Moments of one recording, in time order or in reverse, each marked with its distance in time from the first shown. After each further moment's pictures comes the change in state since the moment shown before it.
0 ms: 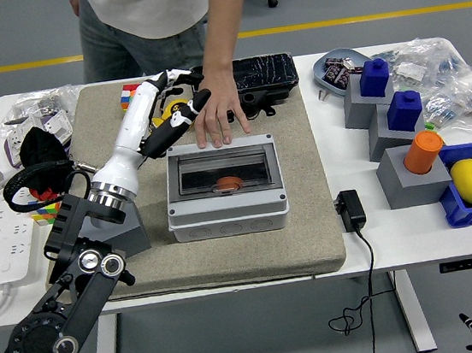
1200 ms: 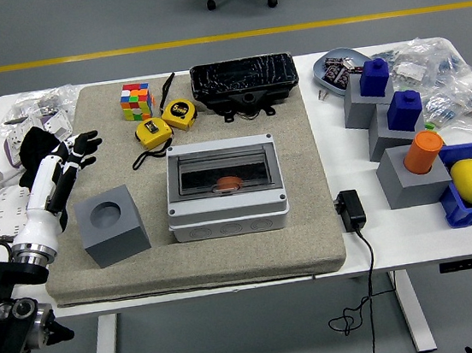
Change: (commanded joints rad) left arm 0.233 0.061 -0.230 -0.013 -0.184 -0.099 0.039; right arm -0.091 0.047 0.095 0.000 -0.116 -0.103 0.016
